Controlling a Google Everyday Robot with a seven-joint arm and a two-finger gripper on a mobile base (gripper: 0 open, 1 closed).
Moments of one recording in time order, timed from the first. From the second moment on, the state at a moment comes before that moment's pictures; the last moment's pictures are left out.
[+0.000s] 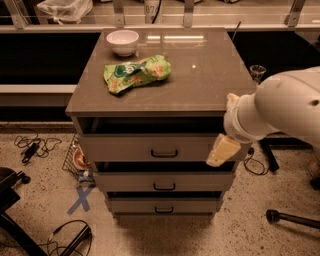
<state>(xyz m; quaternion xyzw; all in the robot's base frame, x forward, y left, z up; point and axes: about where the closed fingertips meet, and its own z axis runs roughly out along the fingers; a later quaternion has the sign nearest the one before) 0.523 -0.167 0.813 -0.56 0.77 -0.09 0.28</state>
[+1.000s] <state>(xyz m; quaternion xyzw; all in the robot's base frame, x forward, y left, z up) 0.539 -0.153 0.815 -0.55 0.76 -0.09 0.33</state>
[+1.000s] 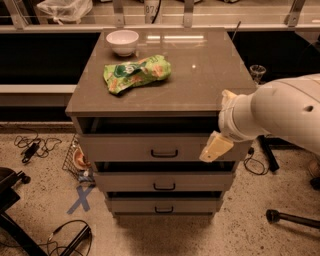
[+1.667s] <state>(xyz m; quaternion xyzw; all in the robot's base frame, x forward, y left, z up) 0.544 -0.135 0.767 -0.56 0.76 -0.06 0.32</state>
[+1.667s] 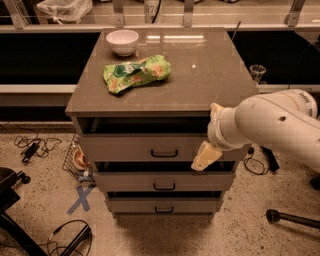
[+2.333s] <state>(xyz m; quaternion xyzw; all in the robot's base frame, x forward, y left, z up) 0.540 -0.135 0.741 -0.58 0.76 -0.05 0.29</state>
